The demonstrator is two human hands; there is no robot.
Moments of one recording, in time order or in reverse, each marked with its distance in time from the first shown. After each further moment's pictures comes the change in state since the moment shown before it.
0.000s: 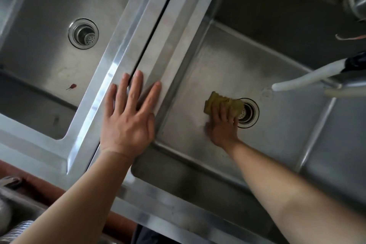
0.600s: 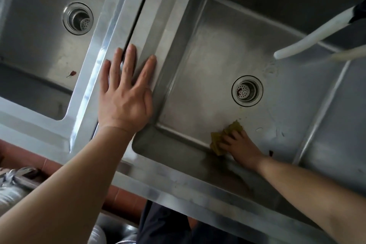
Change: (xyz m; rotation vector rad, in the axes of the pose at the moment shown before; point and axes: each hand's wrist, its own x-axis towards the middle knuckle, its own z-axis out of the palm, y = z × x) left_hand -0.001 0.000 0.003 0.027 0.016 -0.011; right_hand -0.089 0.083 0.040 -0.532 -0.169 -0.664
